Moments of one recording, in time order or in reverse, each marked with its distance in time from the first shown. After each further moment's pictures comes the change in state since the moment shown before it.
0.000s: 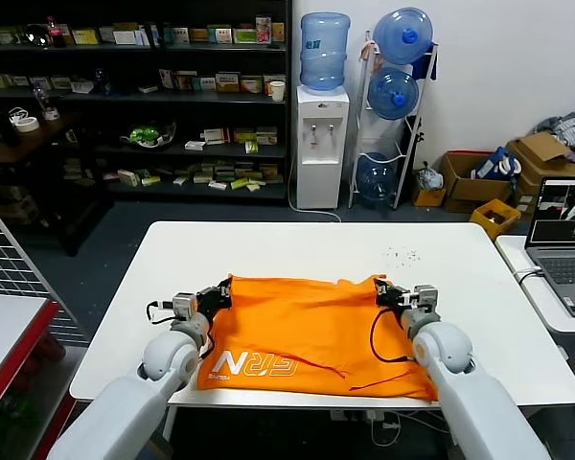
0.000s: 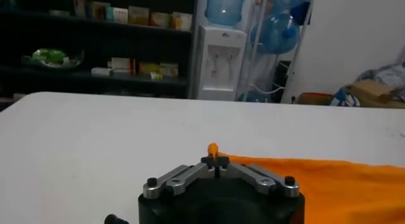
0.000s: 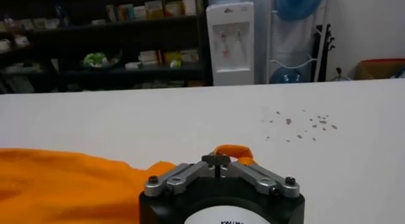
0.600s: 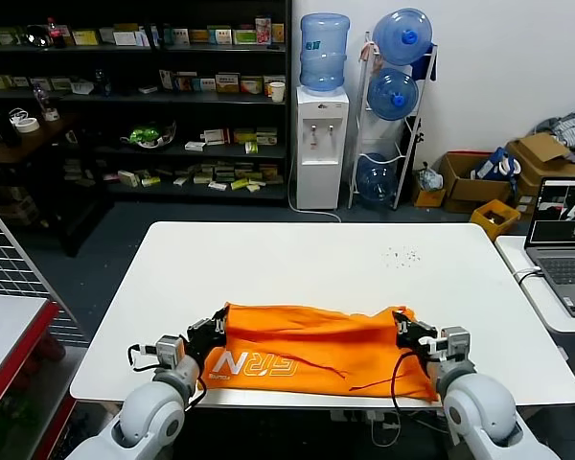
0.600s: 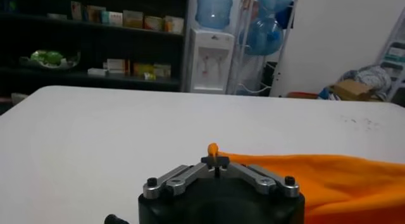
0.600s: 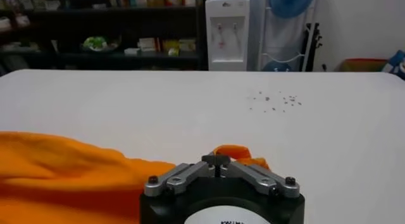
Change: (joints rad) left arm 0.282 0.077 -0.084 -0.283 0.041 -0.012 -0.050; right arm -0.338 -0.086 0.125 0.358 0.013 -0.077 0.087
